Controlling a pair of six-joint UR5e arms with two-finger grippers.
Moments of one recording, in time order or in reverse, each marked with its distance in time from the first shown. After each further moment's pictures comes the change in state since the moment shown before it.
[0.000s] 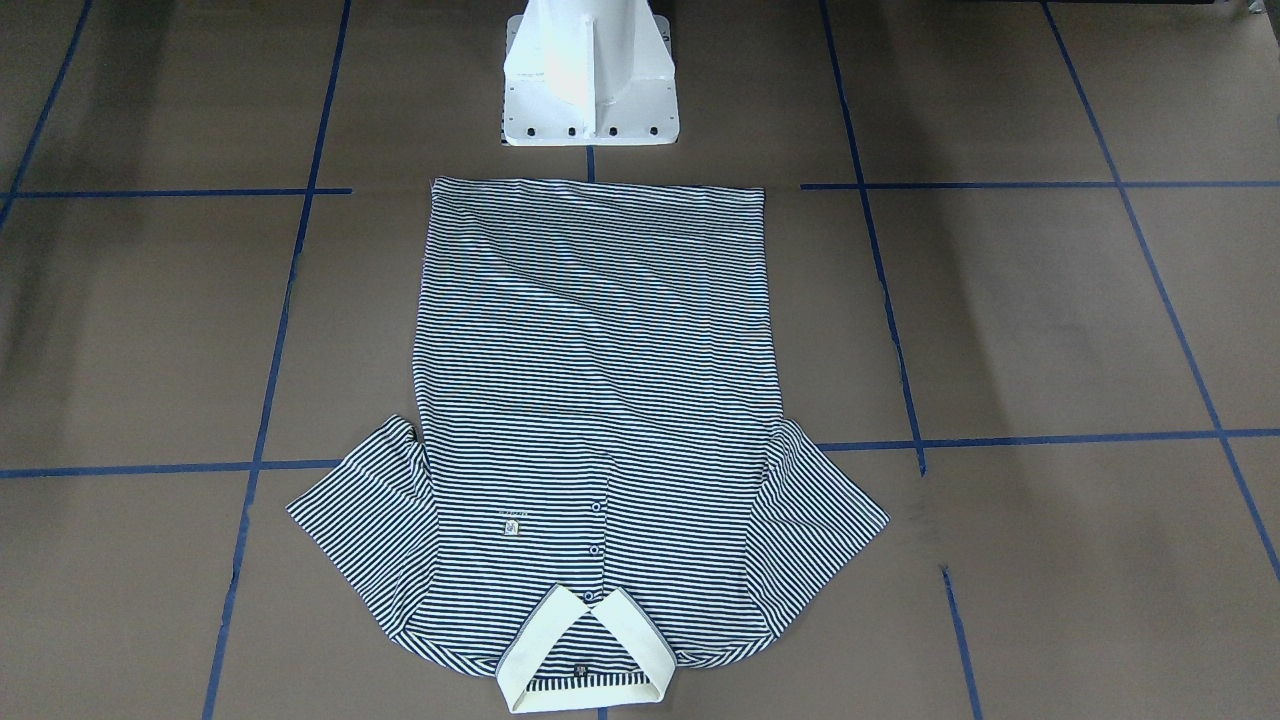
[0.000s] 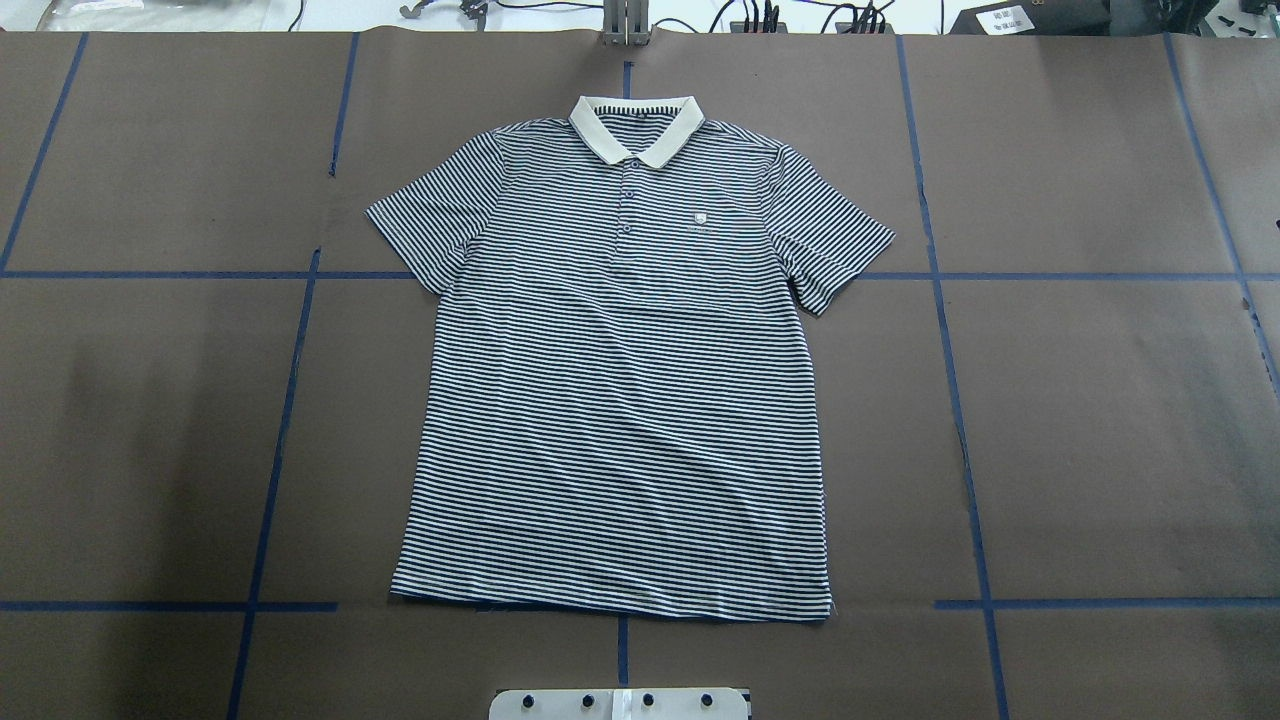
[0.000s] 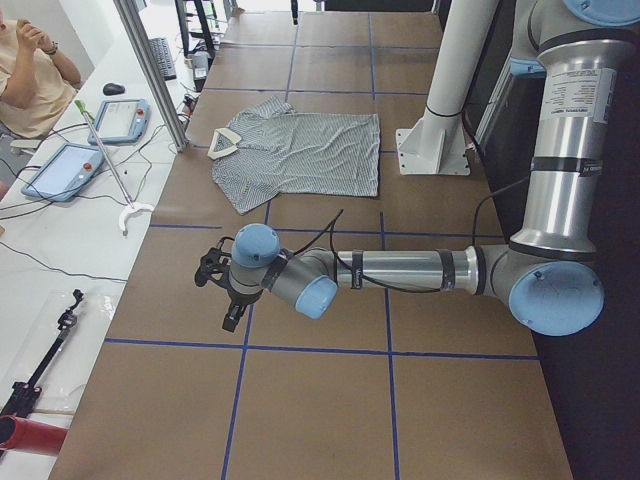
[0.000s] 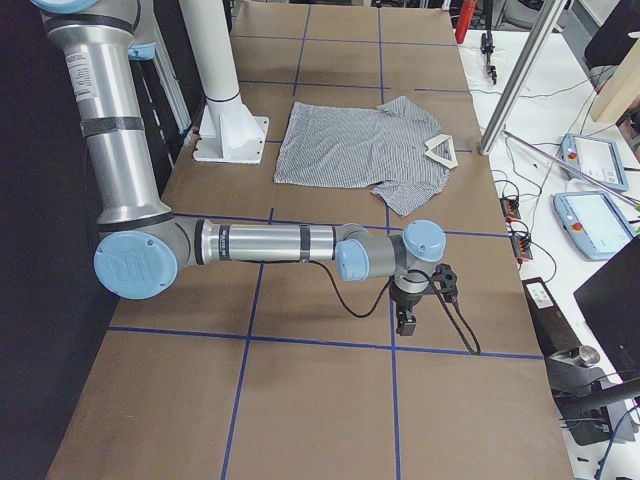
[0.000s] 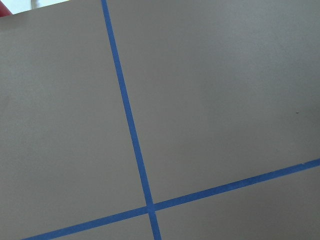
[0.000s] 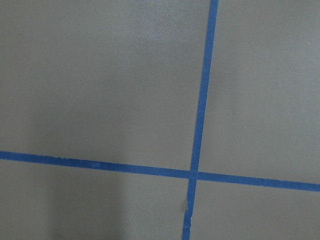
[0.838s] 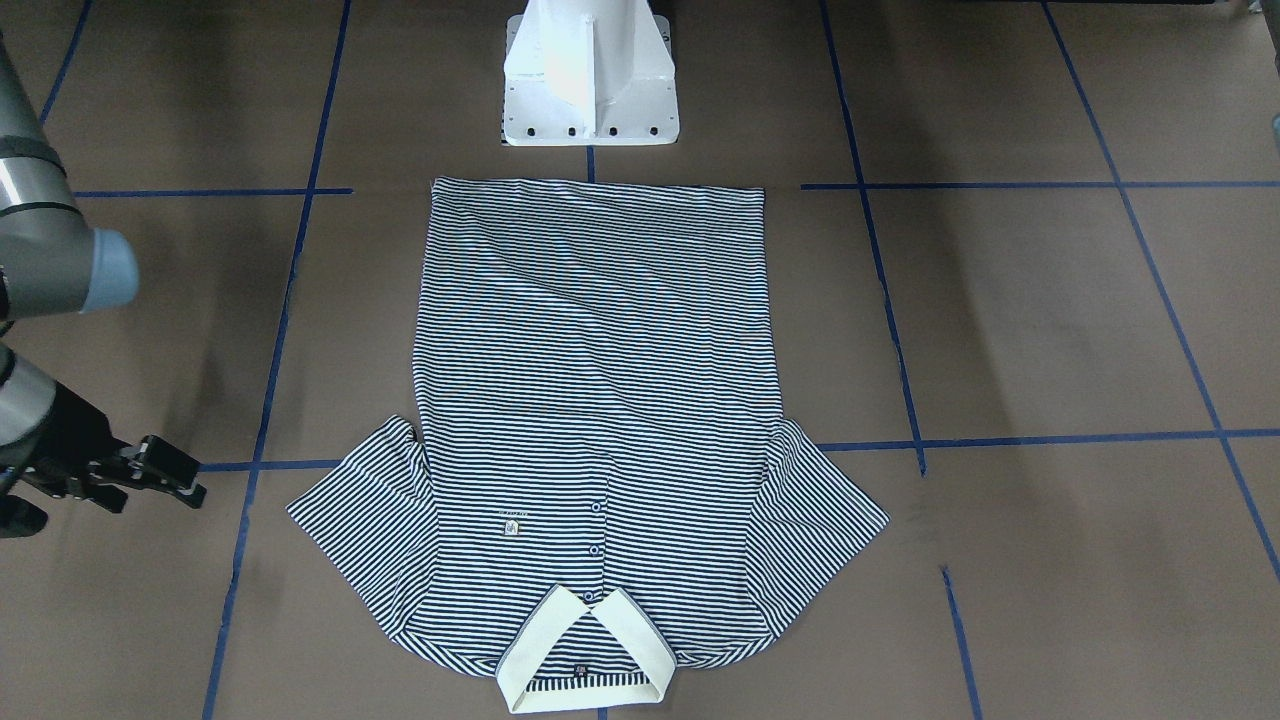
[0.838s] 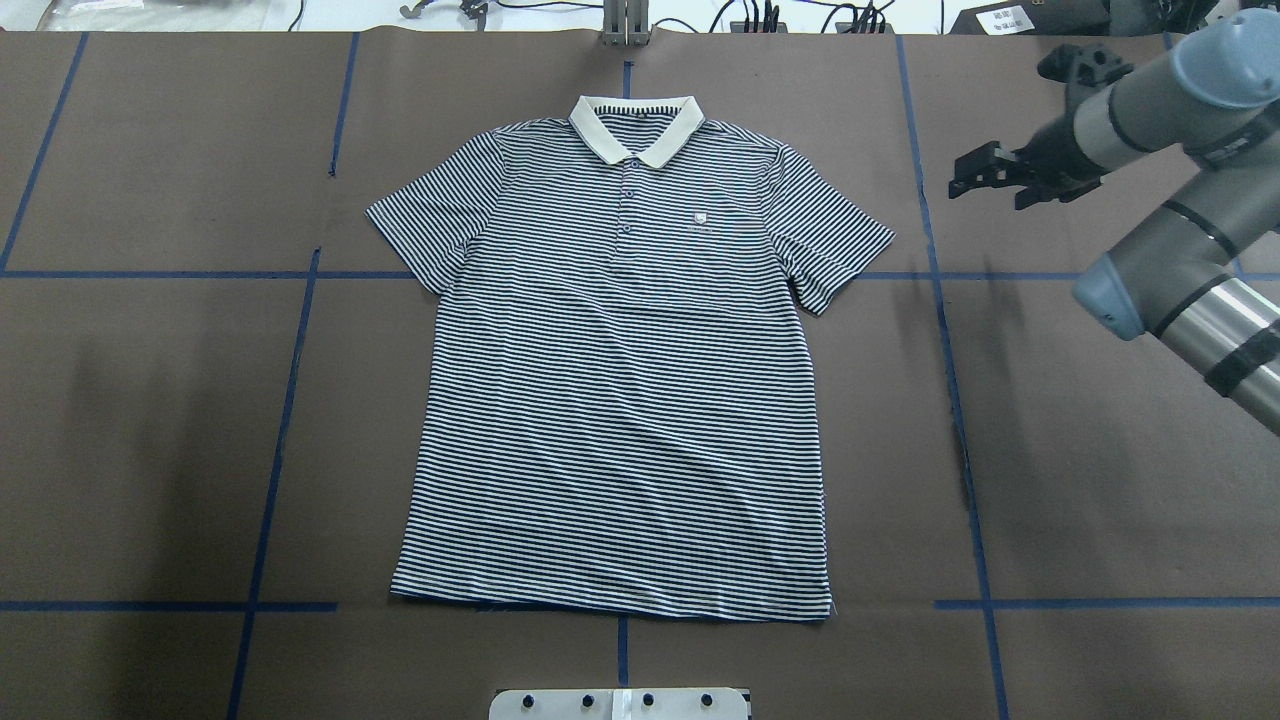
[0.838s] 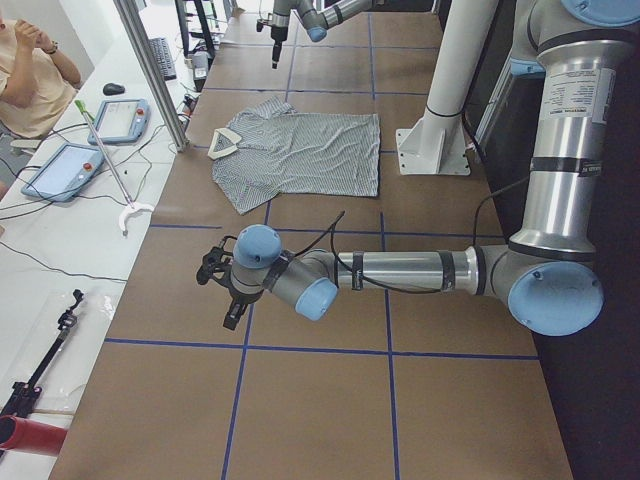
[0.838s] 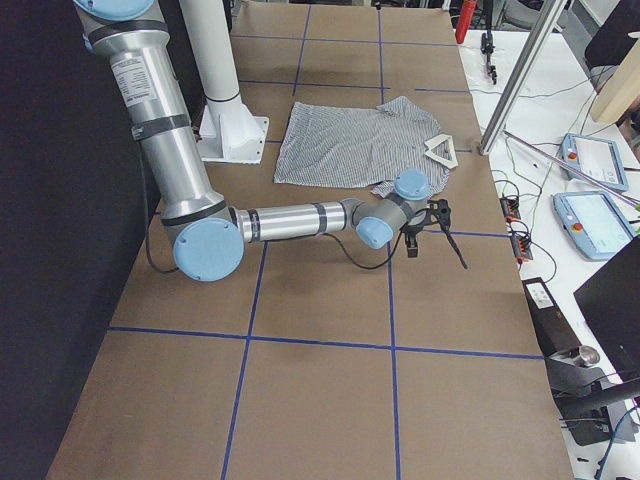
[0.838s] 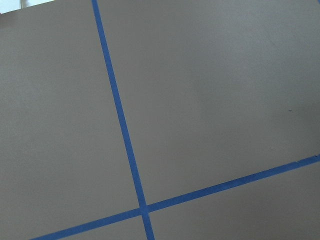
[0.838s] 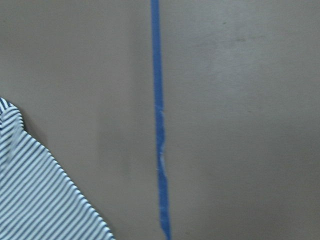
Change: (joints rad) left arm 0.009 0.001 0.009 -0.036 -0.002 -0.003; right arm -0.389 0.249 -0.110 0.521 -0.125 0.931
